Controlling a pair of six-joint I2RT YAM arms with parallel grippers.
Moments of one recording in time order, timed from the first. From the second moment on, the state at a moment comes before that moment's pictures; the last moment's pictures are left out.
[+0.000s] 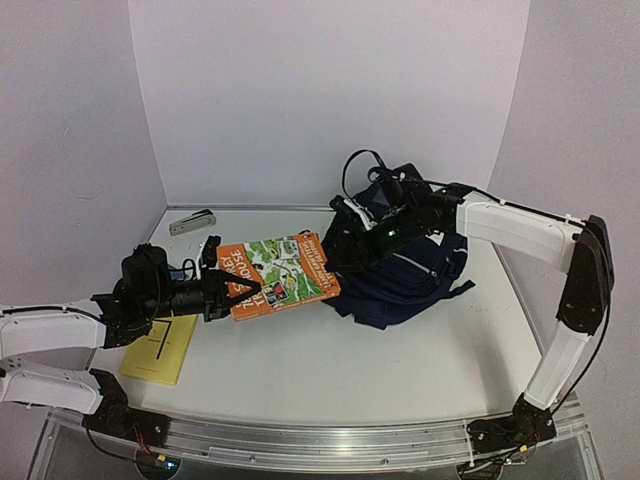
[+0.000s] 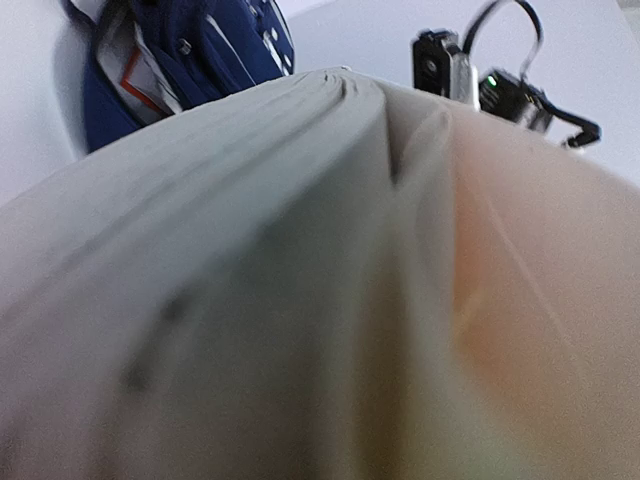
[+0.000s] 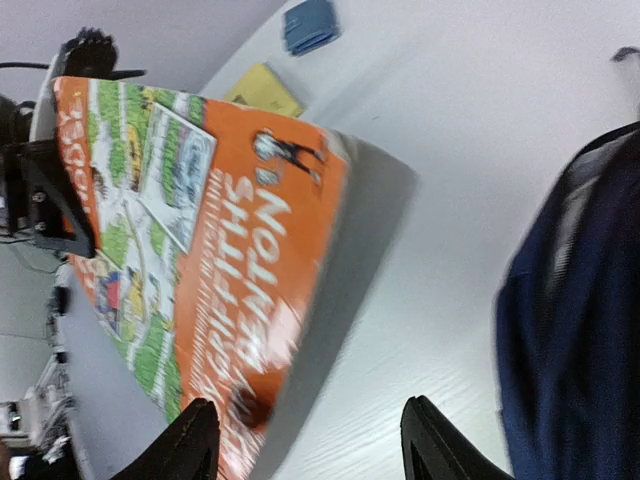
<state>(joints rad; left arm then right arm) -0.73 1.04 0.46 0.42 0.51 -1.08 0.70 1.77 1.52 -0.62 -0.63 0.13</state>
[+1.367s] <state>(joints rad) -0.72 1.01 0.32 0.48 0.28 -1.18 0.83 1.94 1.64 -0.86 0.10 -0.17</state>
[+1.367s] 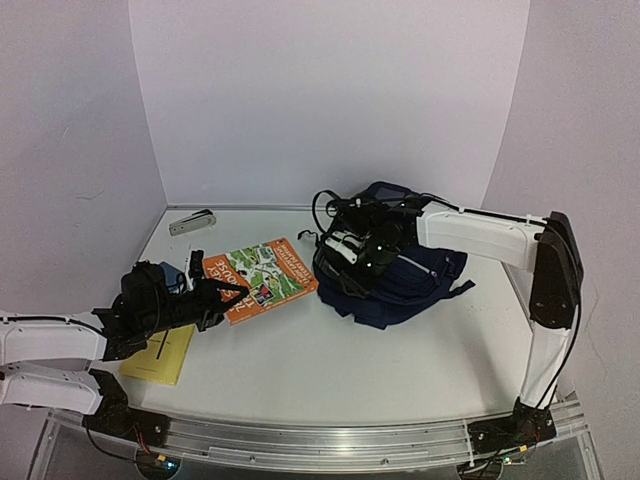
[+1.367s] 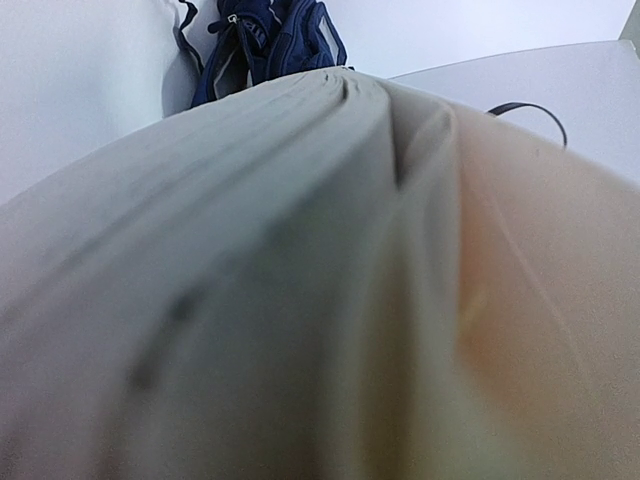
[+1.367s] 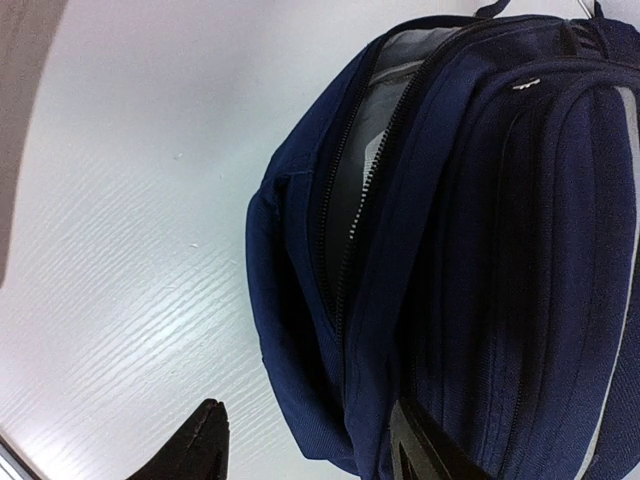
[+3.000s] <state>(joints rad) -0.72 1.36 0.36 0.72 0.39 -1.19 0.82 1.97 1.84 -0.85 0.26 -0.25</state>
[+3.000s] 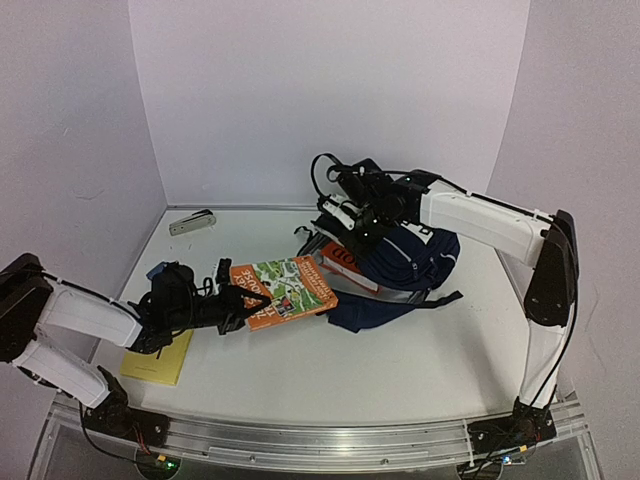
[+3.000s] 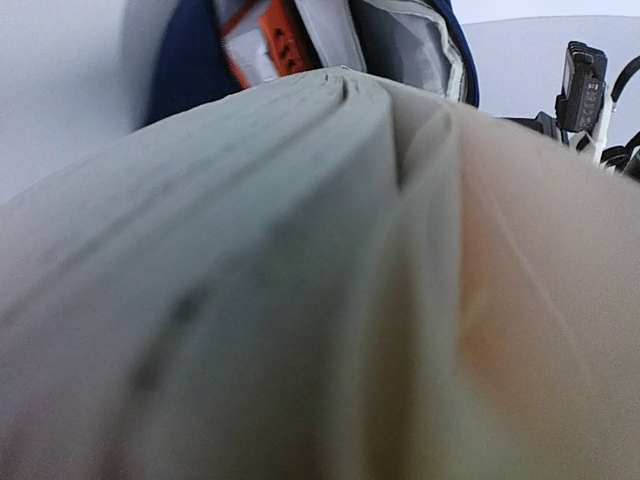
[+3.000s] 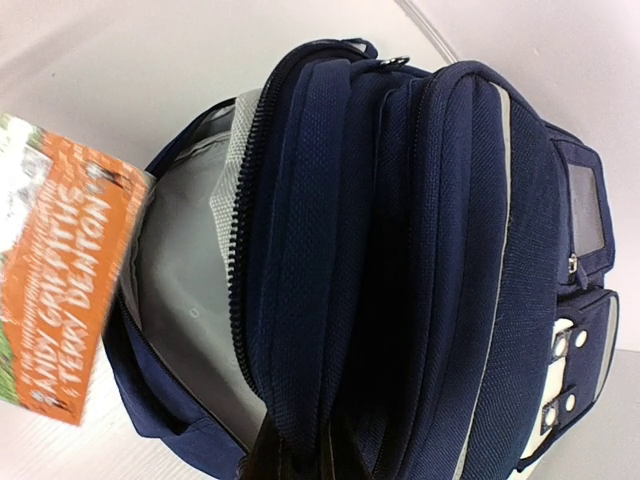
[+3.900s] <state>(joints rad) -0.75 1.65 0.57 0.92 0.49 -1.23 0.79 1.97 2.09 -1.03 0.04 -0.23</state>
